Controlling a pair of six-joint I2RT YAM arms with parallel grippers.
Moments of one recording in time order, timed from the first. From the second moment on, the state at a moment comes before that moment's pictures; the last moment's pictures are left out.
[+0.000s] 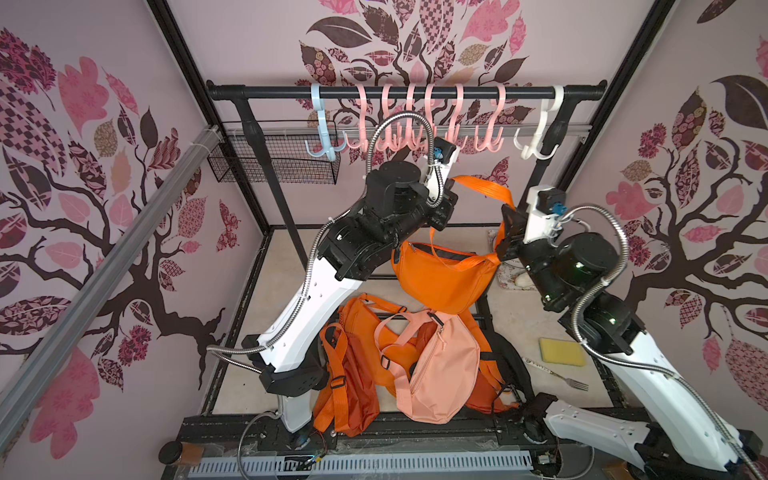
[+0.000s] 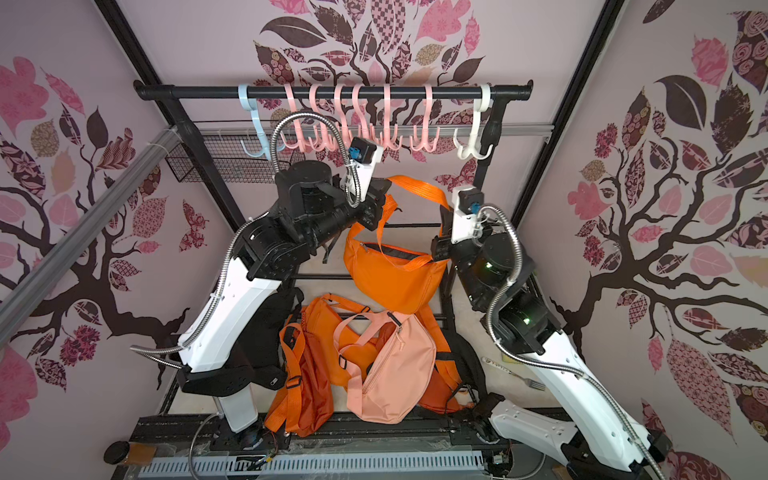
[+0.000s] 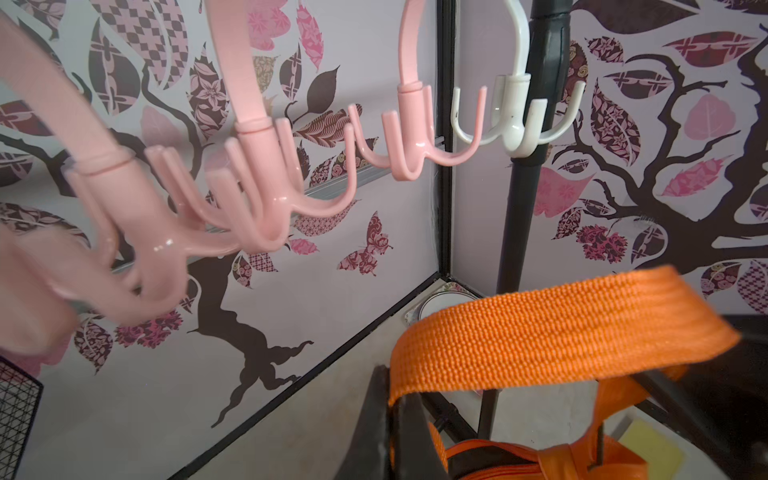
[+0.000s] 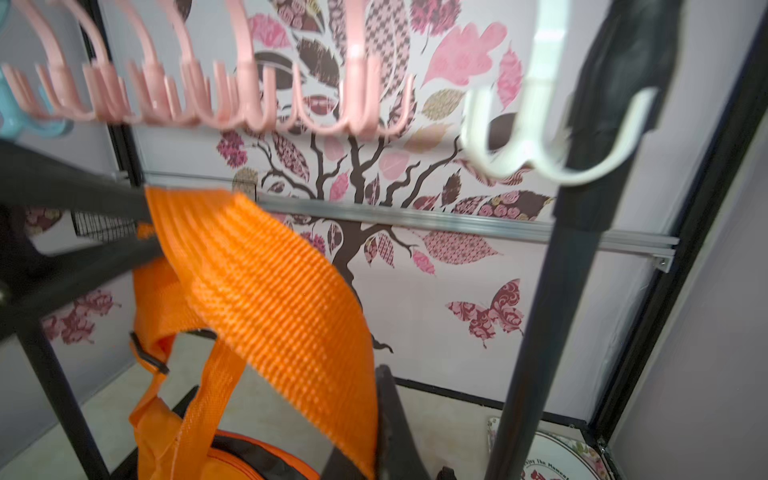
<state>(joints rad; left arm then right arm) -0.88 1.87 2.56 -0.76 -0.20 0.07 0.66 1.01 1.46 -0.25 0.45 -0.07</state>
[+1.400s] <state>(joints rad) -0.84 2.15 2.68 -0.40 -0.05 -0.13 0.30 1.61 2.49 -0.75 0.30 0.25</state>
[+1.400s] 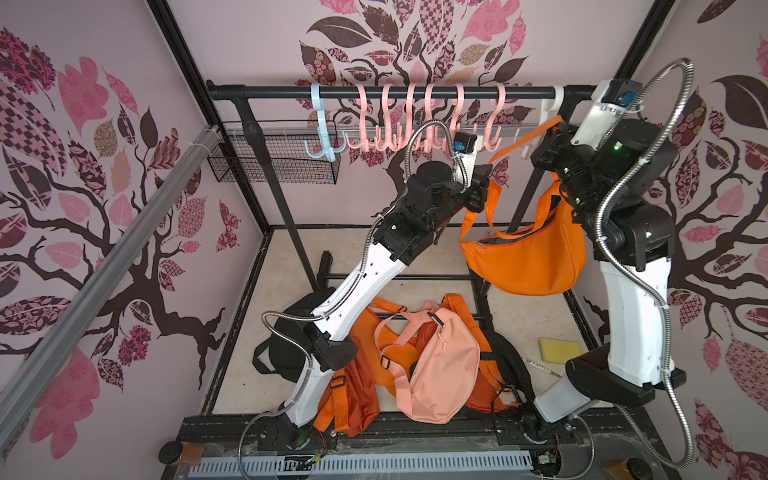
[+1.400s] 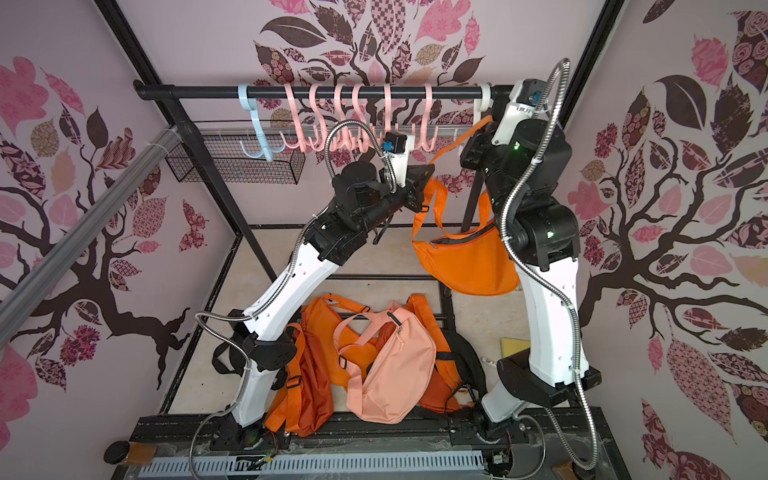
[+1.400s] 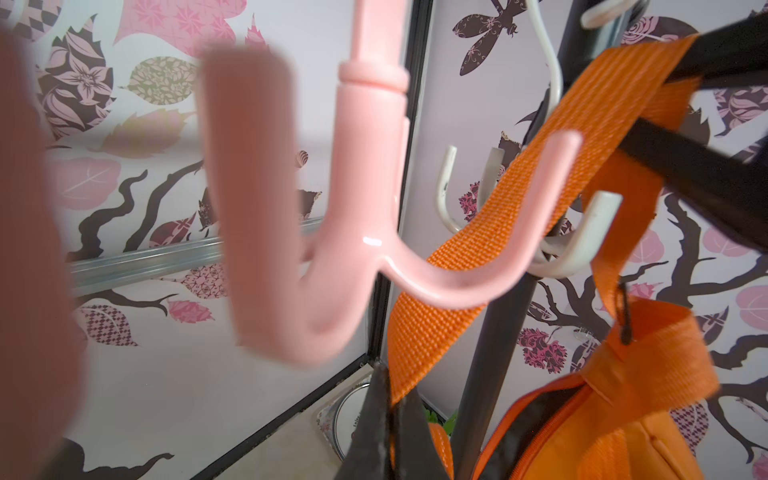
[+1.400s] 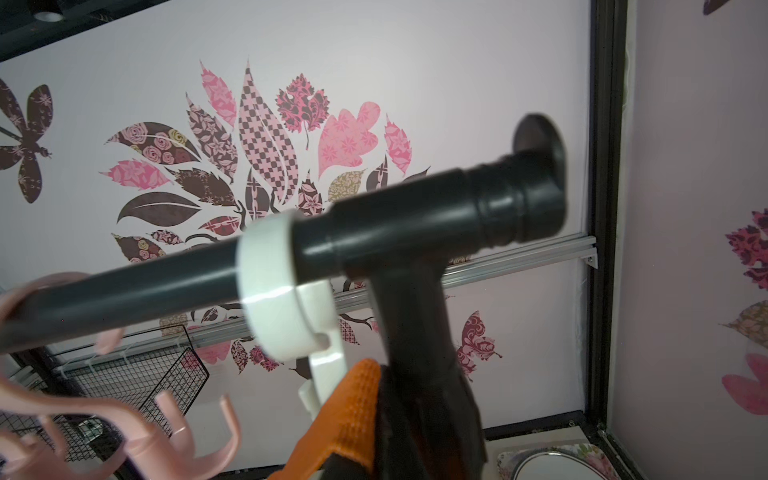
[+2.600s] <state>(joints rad) -0.83 1.96 2.41 -0.49 -0.10 -0.02 0.27 1.31 1.93 -0.63 0.22 0.42</state>
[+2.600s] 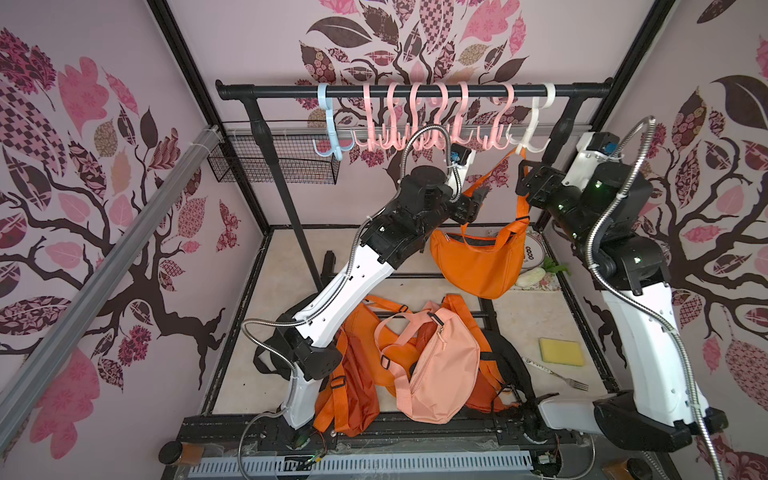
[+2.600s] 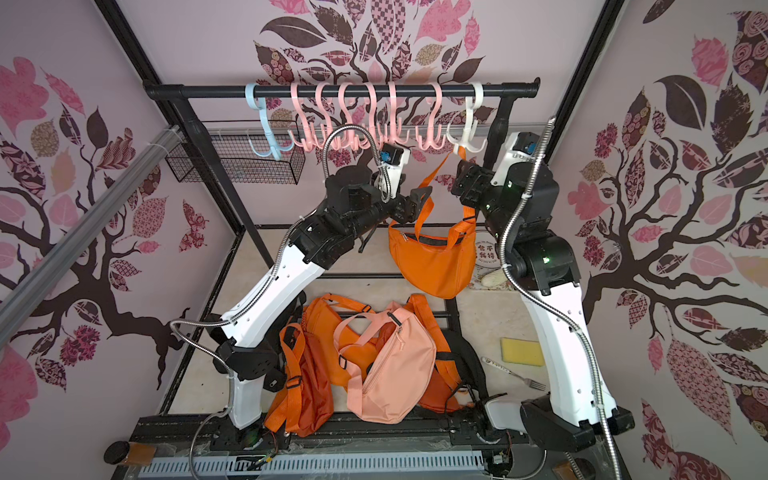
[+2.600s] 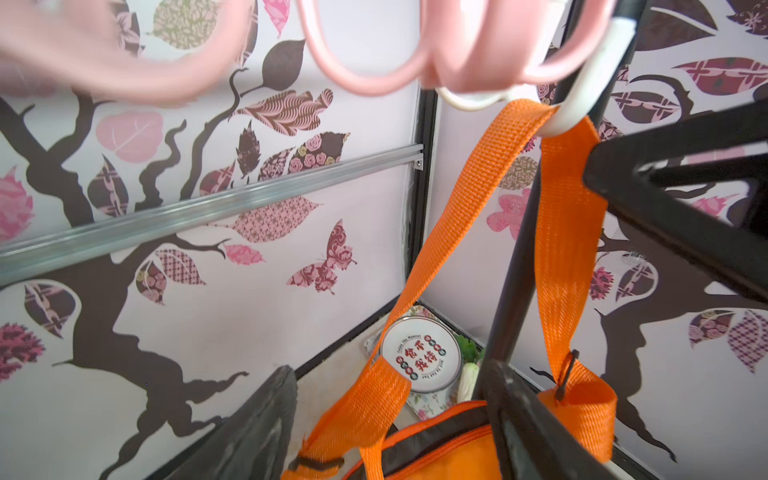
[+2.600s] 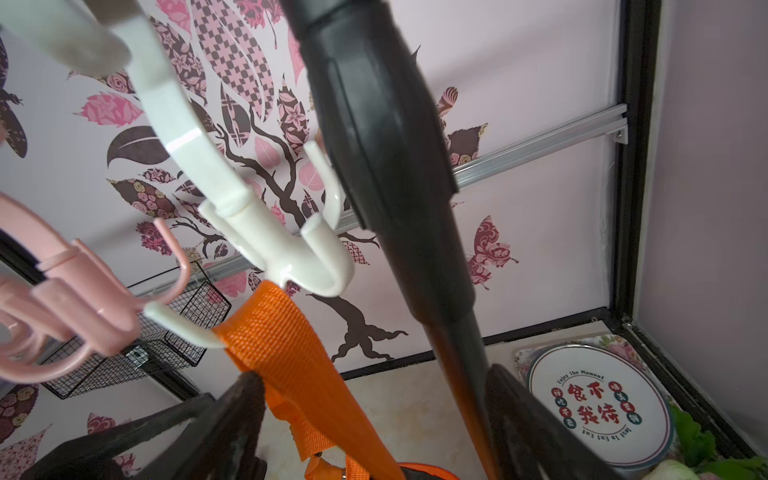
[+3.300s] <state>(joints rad) -0.83 1.36 1.54 -0.37 -0.16 0.06 0.28 0.96 1.50 -0.66 0.05 0.48</state>
